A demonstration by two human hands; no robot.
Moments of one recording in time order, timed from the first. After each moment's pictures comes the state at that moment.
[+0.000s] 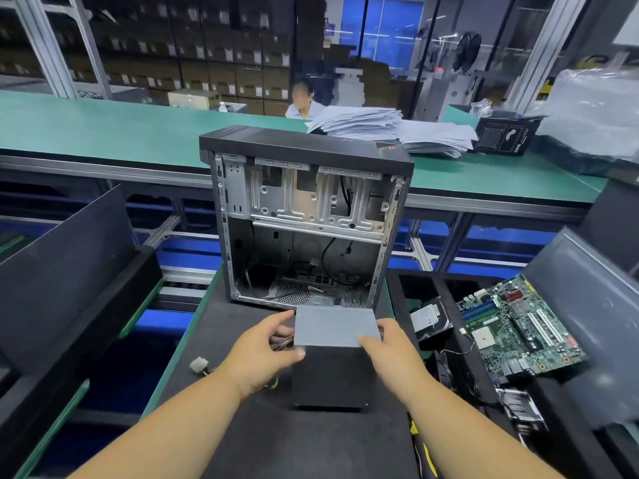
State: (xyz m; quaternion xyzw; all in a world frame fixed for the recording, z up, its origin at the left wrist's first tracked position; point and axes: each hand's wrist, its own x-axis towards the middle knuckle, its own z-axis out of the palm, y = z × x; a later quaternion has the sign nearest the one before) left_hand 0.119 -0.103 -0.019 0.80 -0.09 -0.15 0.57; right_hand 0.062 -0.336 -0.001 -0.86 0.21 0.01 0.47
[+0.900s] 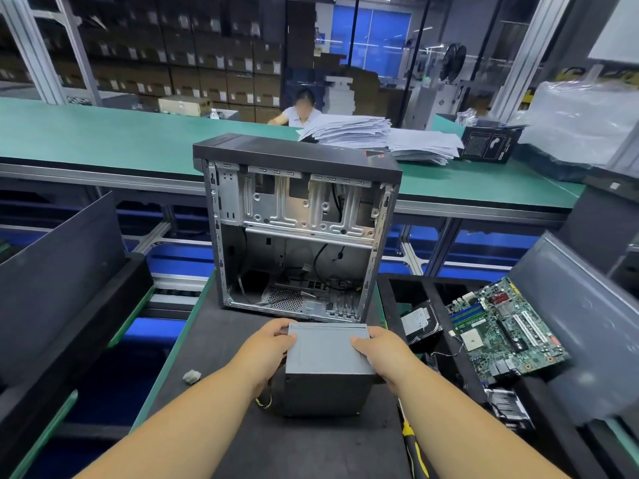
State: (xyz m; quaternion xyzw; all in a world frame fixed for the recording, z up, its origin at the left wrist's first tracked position) left_hand 0.123 -0.129 -0.011 0.74 0.02 -0.22 0.63; right_hand 0.075 -0.337 0.010 -0.79 0.28 0.10 0.53
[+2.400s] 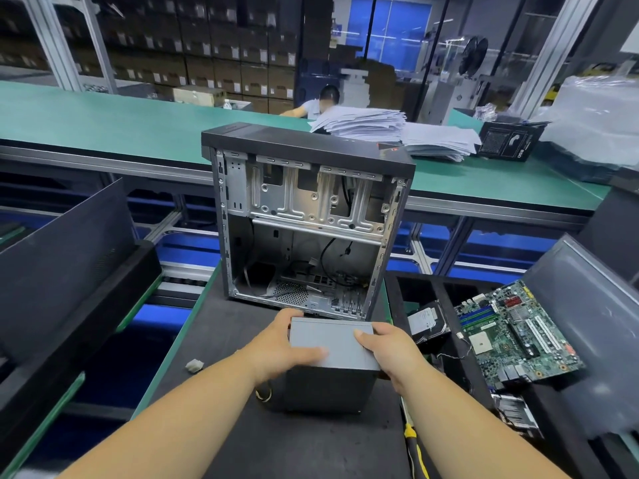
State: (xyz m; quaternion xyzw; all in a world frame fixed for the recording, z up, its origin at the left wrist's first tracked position) left_hand 0.118 -0.130 0.002 0.81 -0.09 -0.25 0.51; right_hand 0.077 -0.343 0.002 -0.75 0.27 0.06 0.60
